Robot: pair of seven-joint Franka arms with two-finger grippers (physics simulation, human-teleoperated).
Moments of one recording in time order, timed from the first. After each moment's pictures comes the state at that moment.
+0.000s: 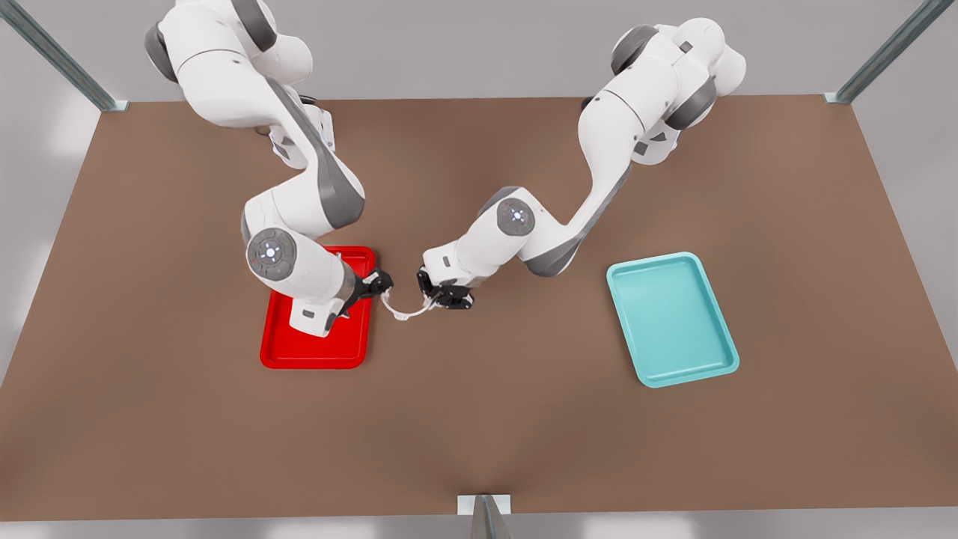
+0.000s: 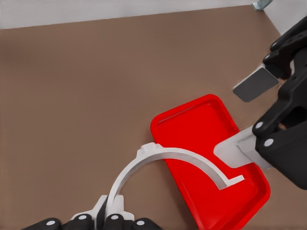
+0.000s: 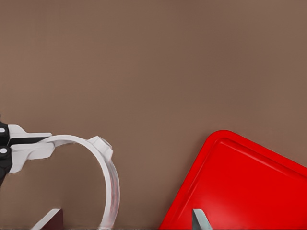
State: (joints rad) left arm -0.54 0.78 -0.34 -1.22 -0.06 2.43 -0.25; right arm 0.20 0.43 0.26 -1.43 0.09 1.79 -0.03
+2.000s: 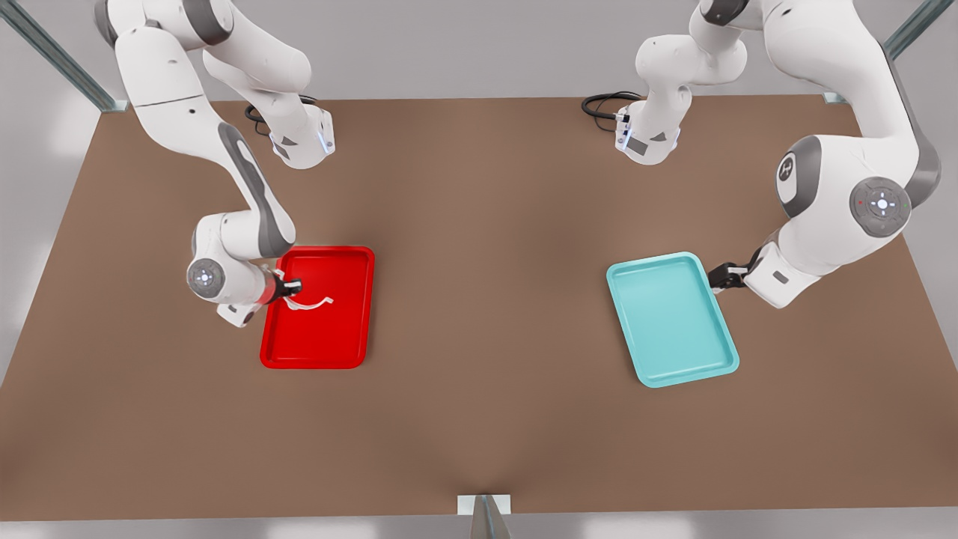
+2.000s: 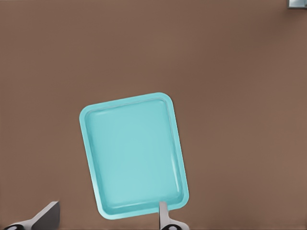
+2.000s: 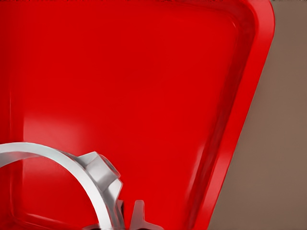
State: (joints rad) left arm -0.05 0.23 -0.04 -1.46 0.02 1.62 -0.09; right arm -0.22 0.32 0.32 -2.13 -0.02 2.19 -0.09
